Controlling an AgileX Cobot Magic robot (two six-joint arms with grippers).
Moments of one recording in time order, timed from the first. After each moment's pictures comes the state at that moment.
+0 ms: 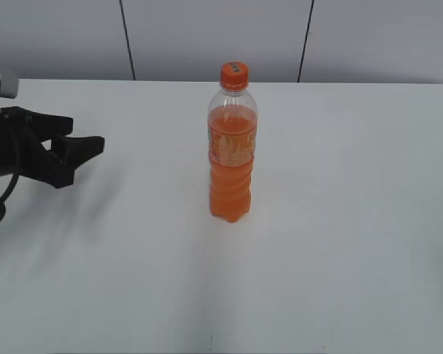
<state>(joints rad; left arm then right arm) -0.01 1.68 -0.57 0.93 -0.80 -0.45 0.09 -0.01 -0.51 -0.04 1.10 0.03</state>
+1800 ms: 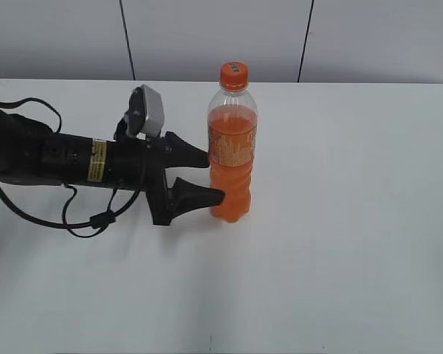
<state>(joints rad) -0.29 2.11 -1.00 1.38 -0.99 -0.61 0.09 -0.01 -0.51 -0.04 1.10 0.03</state>
